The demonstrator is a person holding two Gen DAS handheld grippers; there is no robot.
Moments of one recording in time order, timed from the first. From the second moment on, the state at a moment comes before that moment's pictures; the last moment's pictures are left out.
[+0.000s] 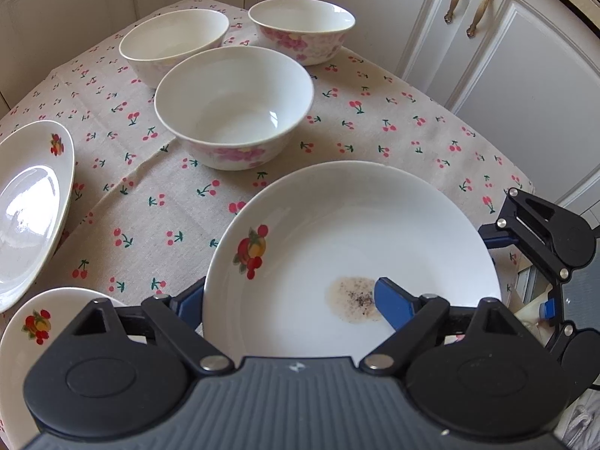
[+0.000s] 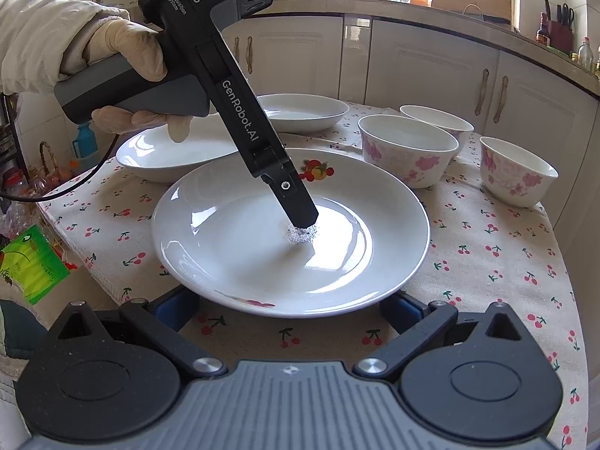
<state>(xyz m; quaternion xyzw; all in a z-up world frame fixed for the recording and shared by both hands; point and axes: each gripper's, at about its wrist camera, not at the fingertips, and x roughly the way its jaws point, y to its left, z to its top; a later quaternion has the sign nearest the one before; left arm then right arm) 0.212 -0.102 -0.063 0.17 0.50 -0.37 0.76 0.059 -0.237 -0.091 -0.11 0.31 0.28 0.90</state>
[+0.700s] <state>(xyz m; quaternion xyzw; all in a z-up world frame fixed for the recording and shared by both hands) 0.218 -0.107 -0.068 0.18 0.51 -0.39 0.75 0.060 -0.242 -0.088 -0.12 0.31 0.28 0.90</state>
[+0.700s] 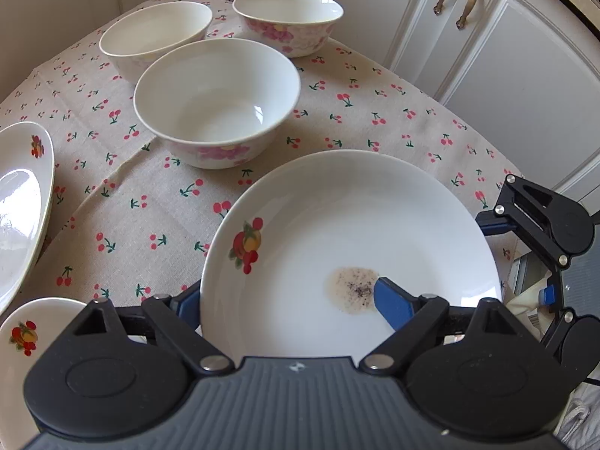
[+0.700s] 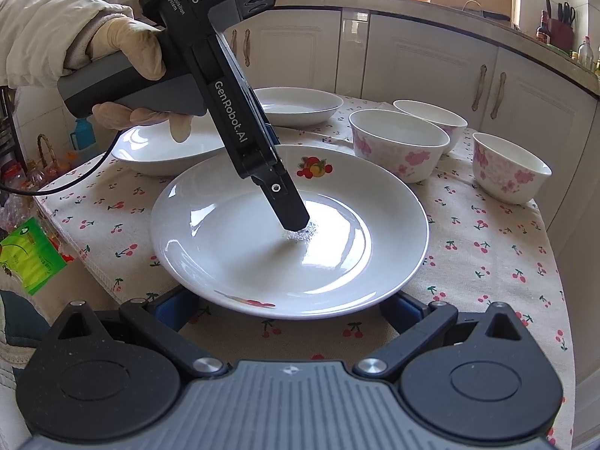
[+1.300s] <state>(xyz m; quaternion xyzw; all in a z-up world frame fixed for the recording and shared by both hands) 0.214 -0.101 -0.057 0.17 0.49 -0.39 0.76 0.061 -0.243 -0.073 -0.12 0.31 0.27 0.90</state>
